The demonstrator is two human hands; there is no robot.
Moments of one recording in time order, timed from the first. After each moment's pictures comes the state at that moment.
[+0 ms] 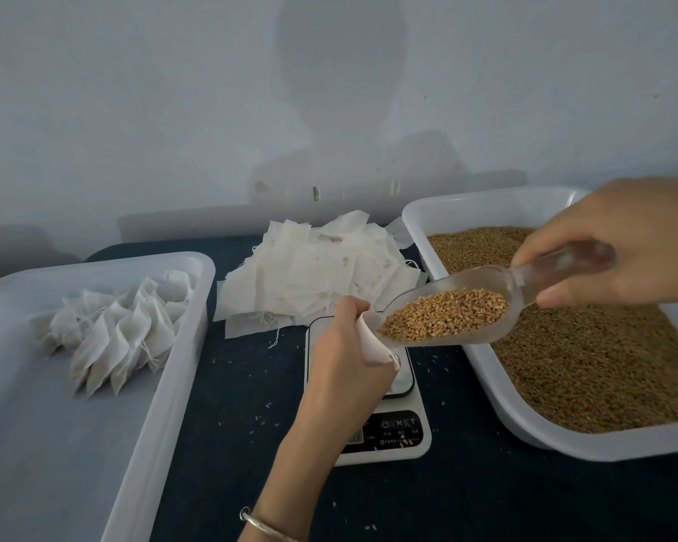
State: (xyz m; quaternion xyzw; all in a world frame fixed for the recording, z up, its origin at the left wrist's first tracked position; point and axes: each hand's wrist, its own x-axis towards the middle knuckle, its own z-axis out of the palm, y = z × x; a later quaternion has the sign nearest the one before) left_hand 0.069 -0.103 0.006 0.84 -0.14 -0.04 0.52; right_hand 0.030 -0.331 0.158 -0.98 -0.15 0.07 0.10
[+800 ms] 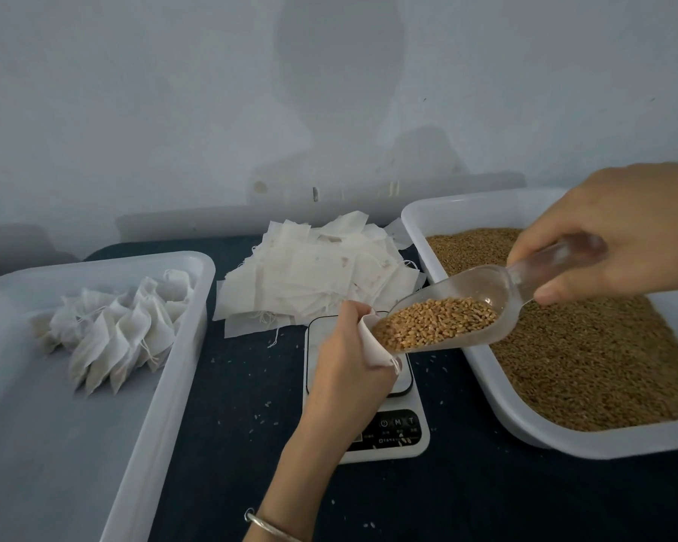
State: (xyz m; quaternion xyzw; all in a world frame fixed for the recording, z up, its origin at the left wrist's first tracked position) left_hand 0.065 -0.105 0.002 0.82 -0.15 -0.04 0.54; right_hand 0.031 -0.318 0.172 -0.98 -0.16 0.10 0.02
